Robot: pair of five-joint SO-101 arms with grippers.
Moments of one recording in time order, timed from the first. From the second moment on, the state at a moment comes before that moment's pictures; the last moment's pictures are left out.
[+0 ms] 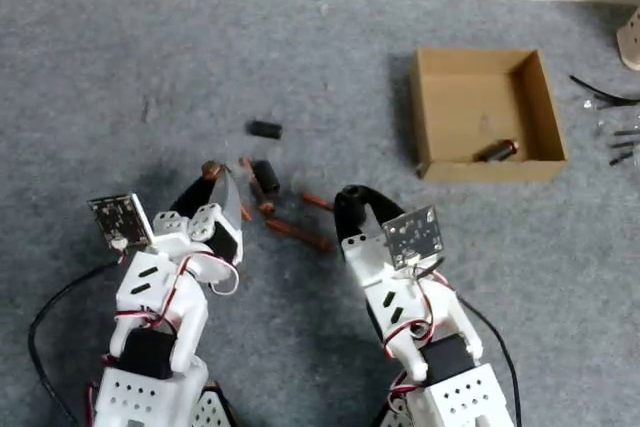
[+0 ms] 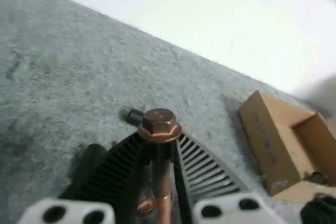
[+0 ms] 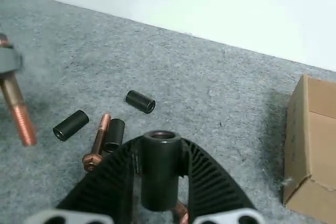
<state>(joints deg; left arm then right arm) 5.7 -103.7 95.5 26.6 31.6 -27.3 -92.6 96.0 17.0 5.8</state>
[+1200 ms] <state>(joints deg) 6.9 -103.7 96.0 21.8 35.8 -27.6 -92.6 96.0 17.0 9.4</state>
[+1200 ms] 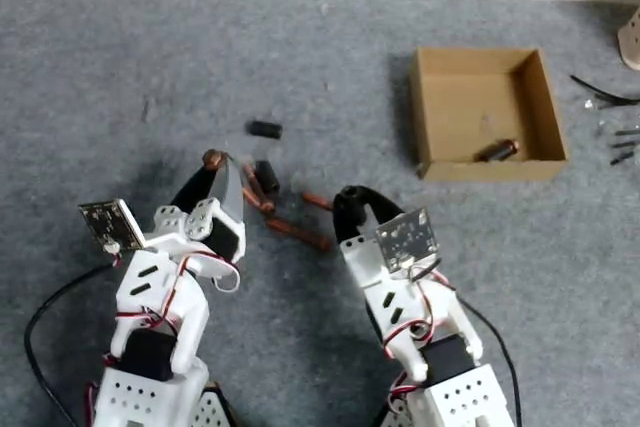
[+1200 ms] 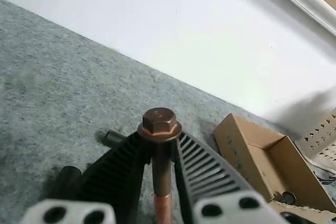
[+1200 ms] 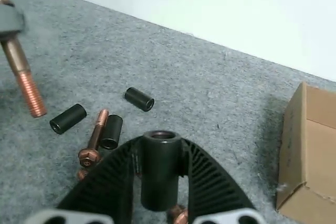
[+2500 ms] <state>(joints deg) 6.9 -103.7 96.0 21.8 35.8 -27.9 -92.6 96.0 18.6 9.5</state>
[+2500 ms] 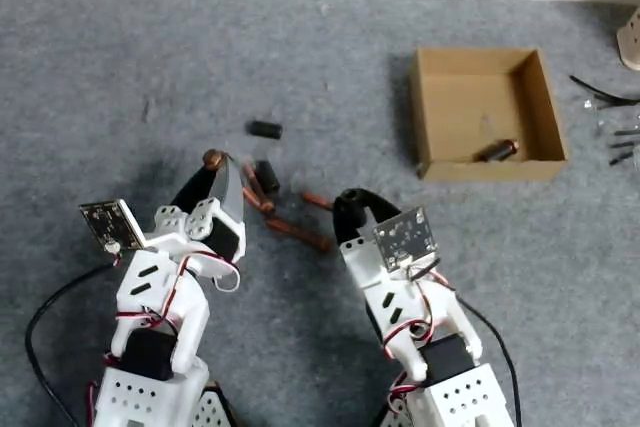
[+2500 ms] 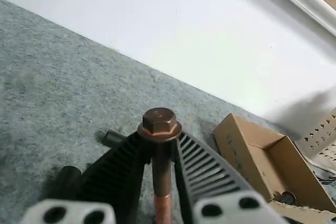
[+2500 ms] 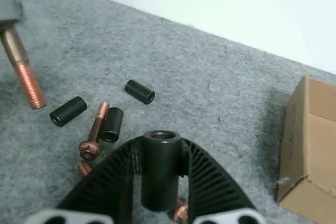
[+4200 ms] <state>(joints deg) 25.1 -103.7 86.4 15.5 23.2 -29.8 -92.6 96.0 18.9 13.6</state>
